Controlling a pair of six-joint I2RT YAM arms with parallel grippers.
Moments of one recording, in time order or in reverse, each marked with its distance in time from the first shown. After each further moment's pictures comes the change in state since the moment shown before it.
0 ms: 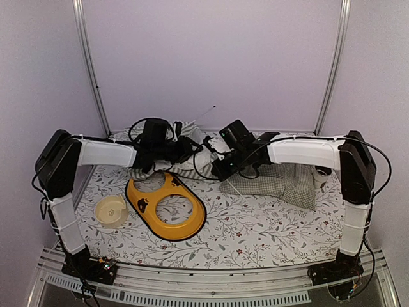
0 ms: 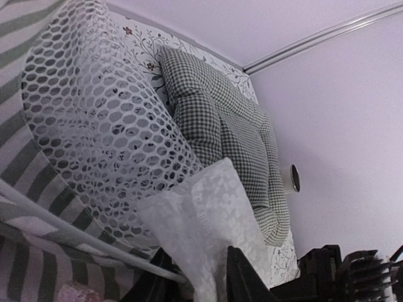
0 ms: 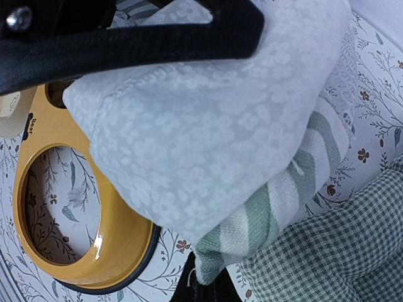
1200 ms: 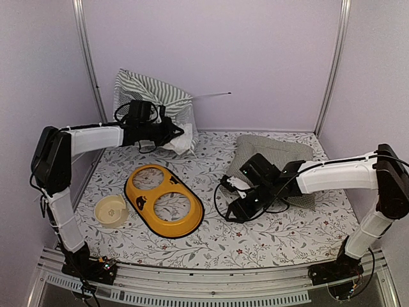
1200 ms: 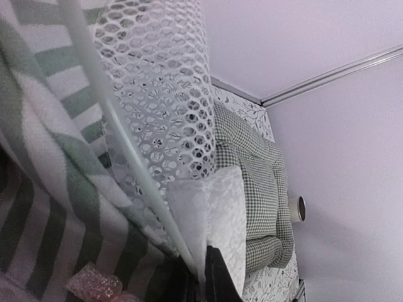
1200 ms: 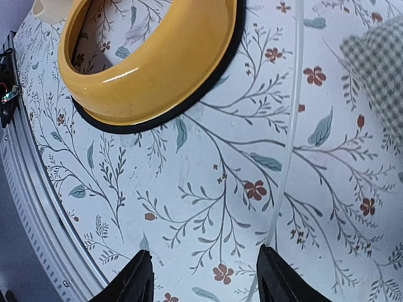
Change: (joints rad) left arm 0.175 0.002 0.196 -0.251 0.031 0.075; right arm 0.089 -0.315 -0.502 0.022 -0.174 0.126
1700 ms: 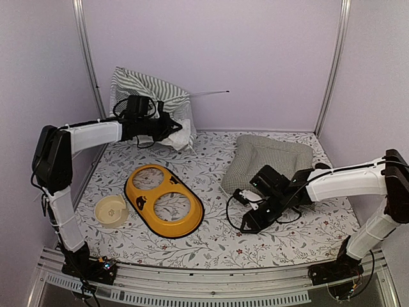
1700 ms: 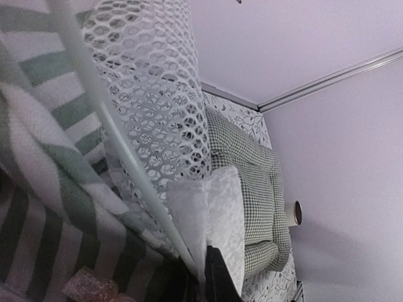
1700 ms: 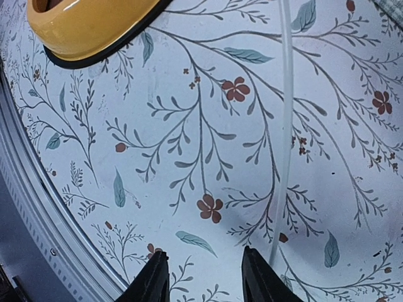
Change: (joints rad) left arm 0.032 0.019 0.085 -0.056 0.030 0.018; right arm 0.000 -0.093 -0.163 -0.066 -0.022 0.066
